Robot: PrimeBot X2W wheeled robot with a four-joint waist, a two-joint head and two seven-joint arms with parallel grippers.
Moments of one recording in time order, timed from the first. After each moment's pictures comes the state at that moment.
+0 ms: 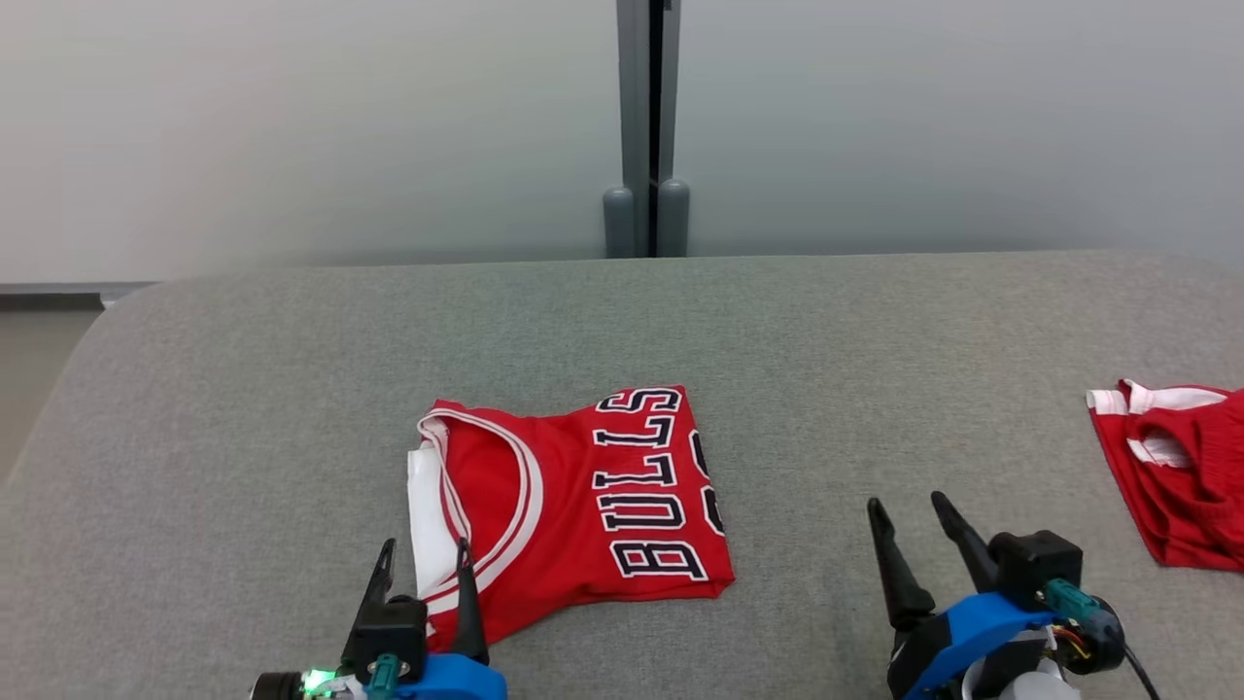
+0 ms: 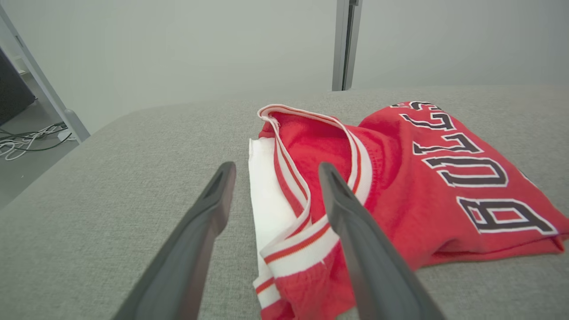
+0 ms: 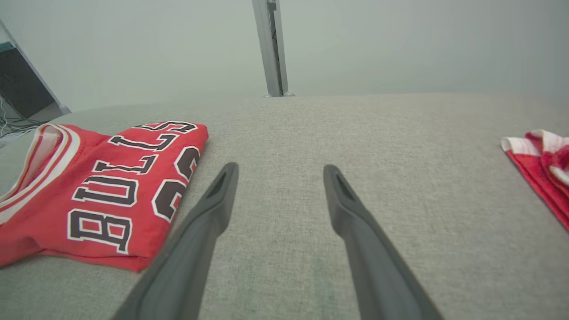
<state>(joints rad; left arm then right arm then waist) -0.08 0.05 -0.29 0.52 -0.15 0.22 -0.26 -0.20 -0.05 0.08 0.58 0.17 0.13 -0.26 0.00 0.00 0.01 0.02</state>
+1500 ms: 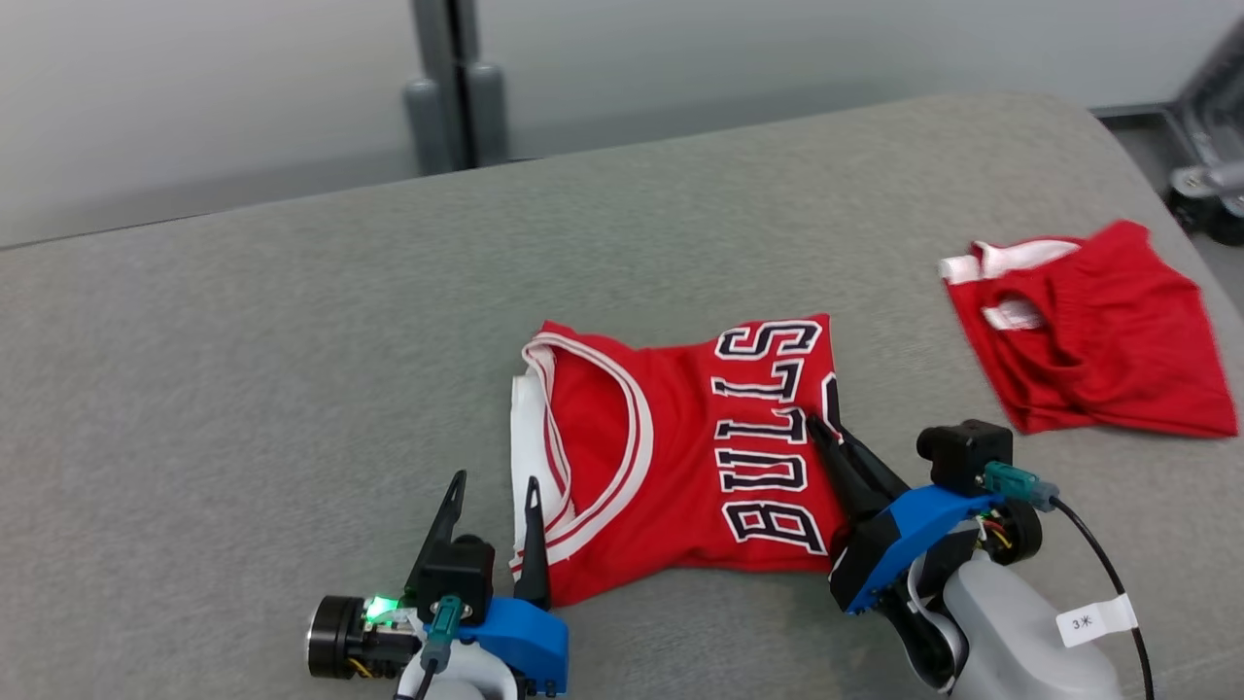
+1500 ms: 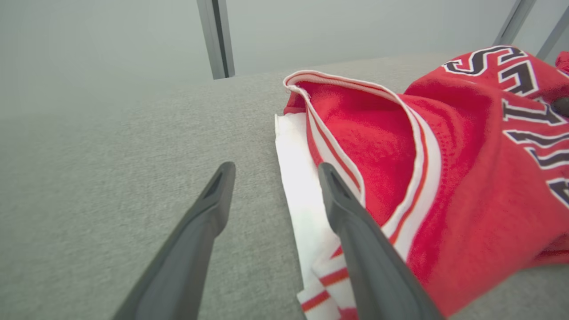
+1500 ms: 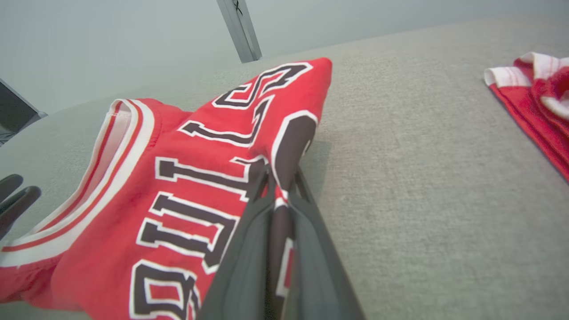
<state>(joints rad) -0.20 0.05 -0.48 0.52 -0.23 0.25 -0.26 -0.50 -0.13 0.47 0.79 0.56 0.13 -0.26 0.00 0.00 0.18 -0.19</state>
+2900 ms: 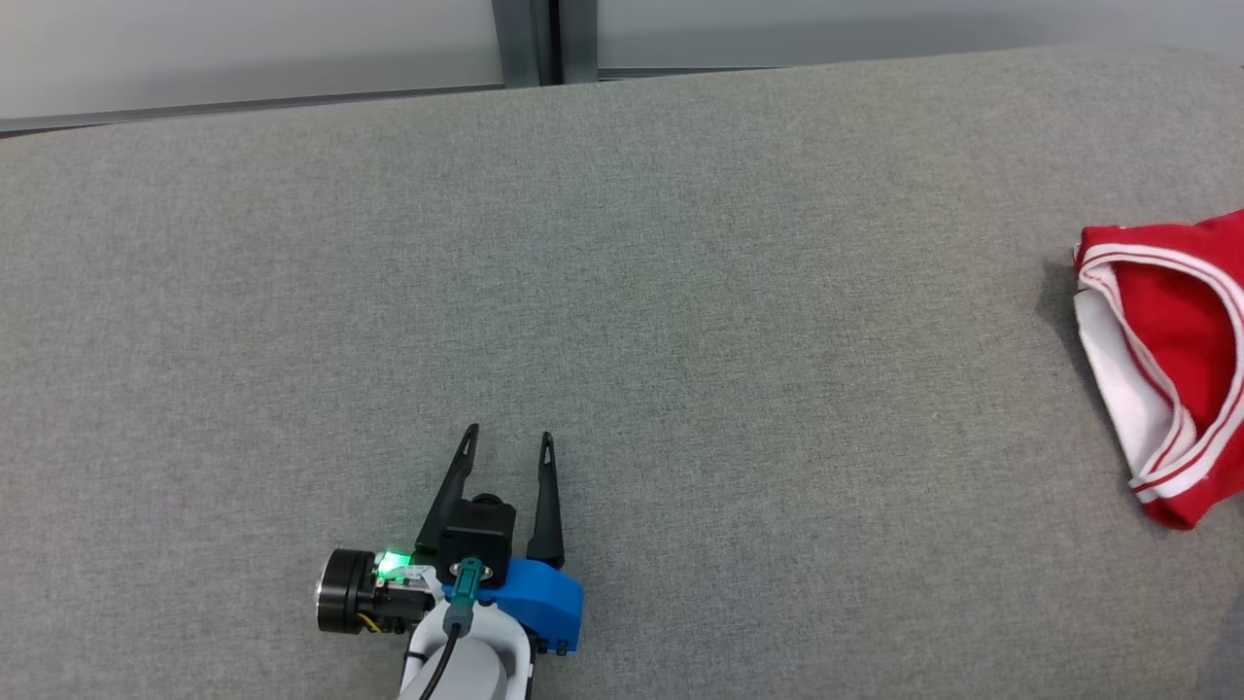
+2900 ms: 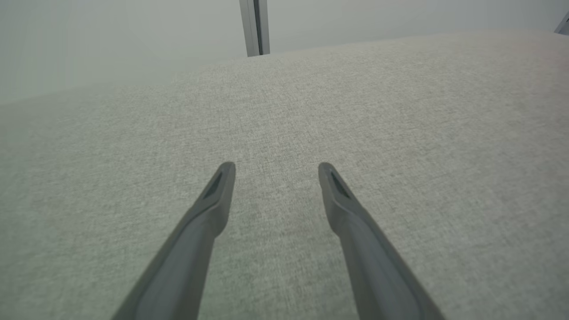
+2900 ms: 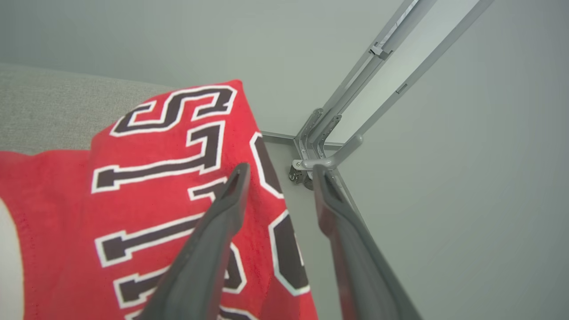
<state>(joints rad) -0.30 0.05 -0.54 0.54 -0.24 0.30 -0.26 -0.82 -0.72 0.10 1.17 0.20 0.13 -0.26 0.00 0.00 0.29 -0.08</state>
